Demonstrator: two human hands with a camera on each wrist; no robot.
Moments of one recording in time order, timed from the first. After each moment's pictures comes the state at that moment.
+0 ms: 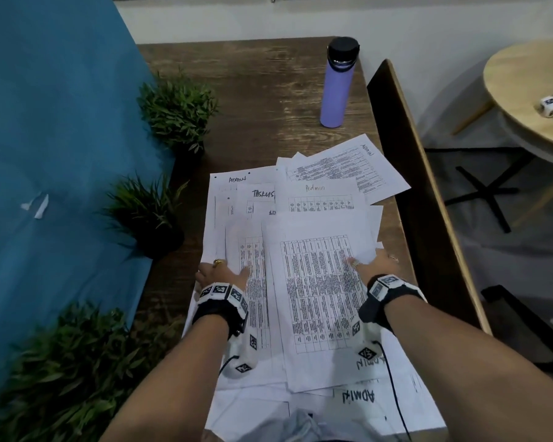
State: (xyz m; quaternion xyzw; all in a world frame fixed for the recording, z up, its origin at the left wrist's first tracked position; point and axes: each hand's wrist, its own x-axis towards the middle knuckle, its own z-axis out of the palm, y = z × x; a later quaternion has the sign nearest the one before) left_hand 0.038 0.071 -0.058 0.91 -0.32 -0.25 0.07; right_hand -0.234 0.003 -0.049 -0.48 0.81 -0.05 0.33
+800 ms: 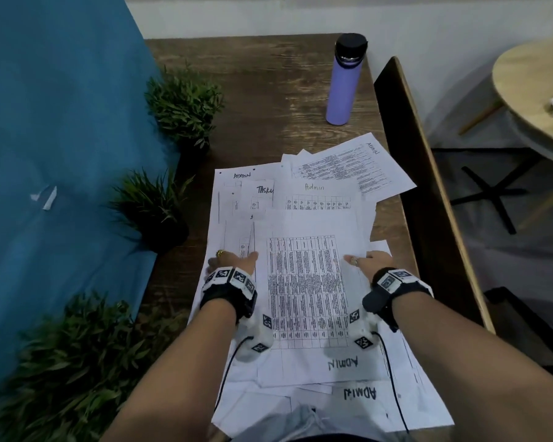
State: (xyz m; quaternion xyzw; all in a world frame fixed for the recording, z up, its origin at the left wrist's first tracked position) left_hand 0.031 0.054 -0.032 0.91 -0.24 -0.33 0.09; right_hand -0.232 -0.005 -0.053 -0.44 0.76 -0.09 0.47
